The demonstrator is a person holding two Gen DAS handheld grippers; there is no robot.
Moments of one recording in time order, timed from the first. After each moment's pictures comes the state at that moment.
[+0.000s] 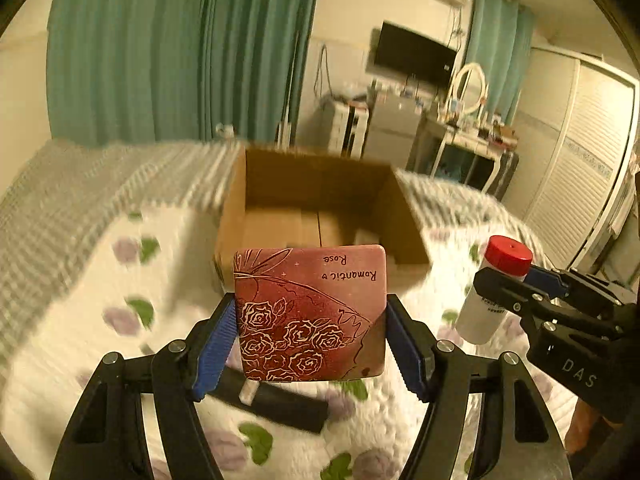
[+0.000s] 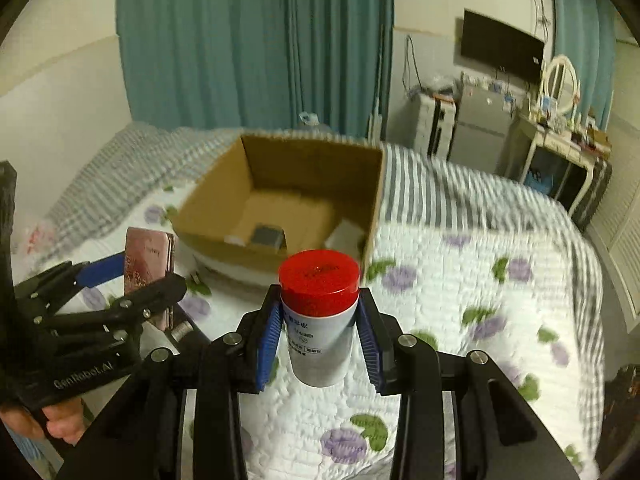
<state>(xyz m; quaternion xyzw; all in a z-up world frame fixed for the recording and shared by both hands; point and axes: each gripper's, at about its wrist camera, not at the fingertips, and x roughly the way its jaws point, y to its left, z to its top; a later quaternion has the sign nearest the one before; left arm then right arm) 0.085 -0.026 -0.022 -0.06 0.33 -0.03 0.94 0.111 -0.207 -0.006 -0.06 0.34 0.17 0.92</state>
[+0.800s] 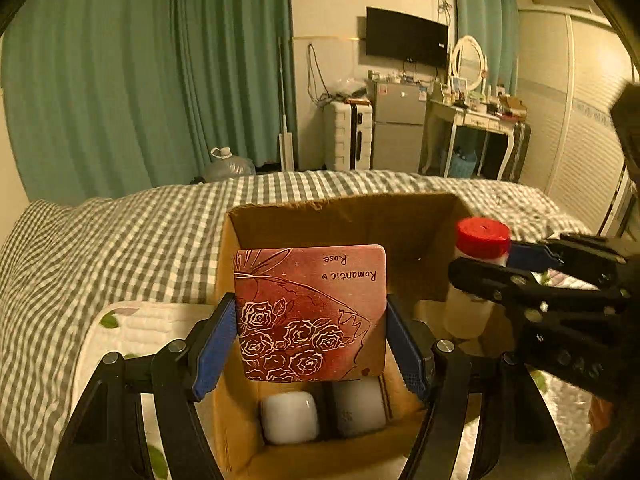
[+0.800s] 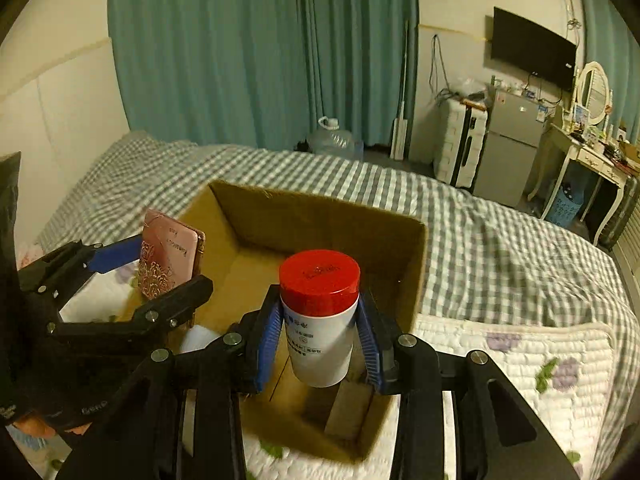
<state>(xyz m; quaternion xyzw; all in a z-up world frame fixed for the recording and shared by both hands) 0.245 -0.019 -0.049 0.02 0.33 -0.03 0.94 0.275 -0.163 -0.026 -0.06 0.36 0.21 0.91</state>
